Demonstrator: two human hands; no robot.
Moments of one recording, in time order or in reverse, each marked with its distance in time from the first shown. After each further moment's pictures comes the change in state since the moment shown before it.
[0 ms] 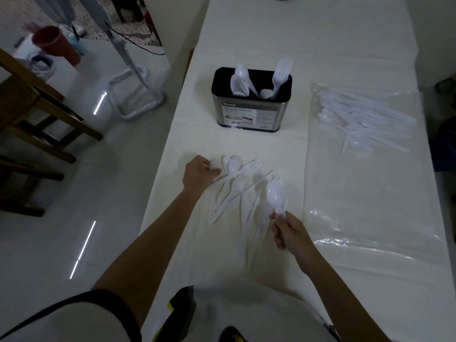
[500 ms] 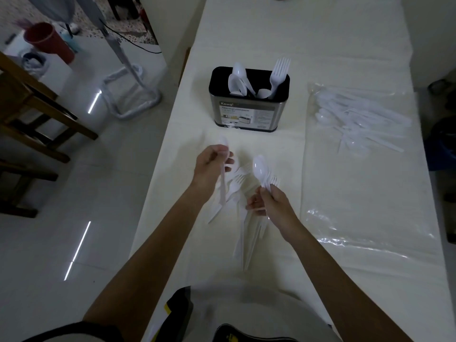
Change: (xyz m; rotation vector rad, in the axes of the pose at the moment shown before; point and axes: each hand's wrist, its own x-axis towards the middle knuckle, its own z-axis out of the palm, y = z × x) left_hand -0.044 0.042 -0.010 -0.831 -0.189 0.097; right_hand 0.036 -0.039 0.025 0.020 -0.060 -0.096
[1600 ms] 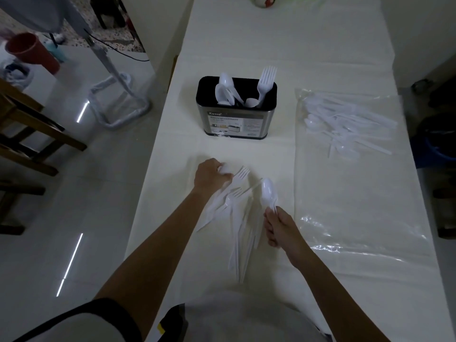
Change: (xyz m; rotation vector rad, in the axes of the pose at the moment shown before) left_hand 0.049 -0.024 0.015 0.910 -0.022 -0.017; right_hand -0.021 0.018 -0.024 0.017 0.059 0.115
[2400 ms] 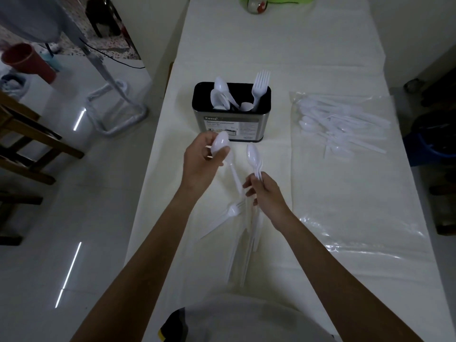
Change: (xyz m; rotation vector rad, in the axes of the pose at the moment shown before) left_hand -0.042 0.042 -0.050 -0.617 0.157 0.310; right_hand 0.037 -0.055 0.025 -0.117 0.079 -0.229
